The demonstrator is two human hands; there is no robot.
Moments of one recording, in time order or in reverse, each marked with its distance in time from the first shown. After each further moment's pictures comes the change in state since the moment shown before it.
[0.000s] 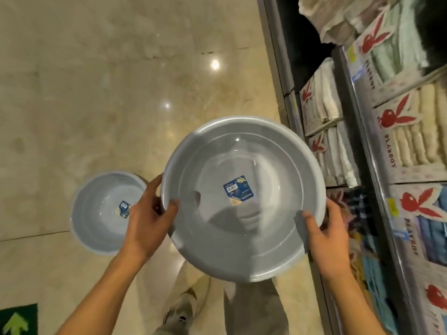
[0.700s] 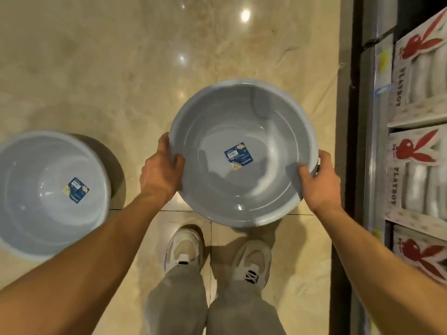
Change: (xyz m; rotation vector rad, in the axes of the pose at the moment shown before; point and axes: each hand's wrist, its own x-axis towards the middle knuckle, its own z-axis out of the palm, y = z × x) left_hand 0.211 -0.174 0.186 0.405 0.097 -0.260; right_hand 0.264 0.152 0.180 -0.346 -0.172 0.043
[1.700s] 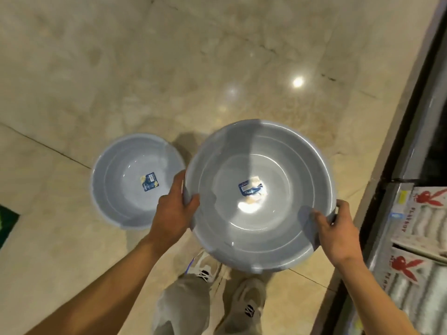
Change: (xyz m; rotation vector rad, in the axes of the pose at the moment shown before) left_hand -0.092 -0.067 -0.168 -0.579 0.139 -0.060; right_hand -0.085 -0.196 -0.036 -0.224 -0.224 -0.240
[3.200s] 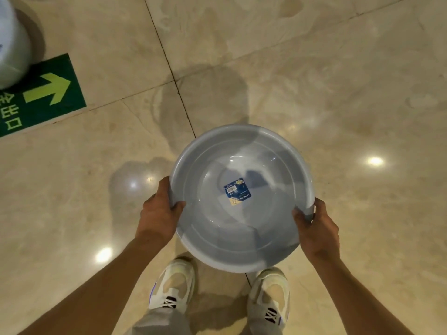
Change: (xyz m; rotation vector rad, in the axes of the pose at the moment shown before) left_hand 0.029 -0.276 -0.092 -0.151 0.443 -0.695; right_hand 0.094 -0.188 0.351 -0.590 -0.316 -0.534
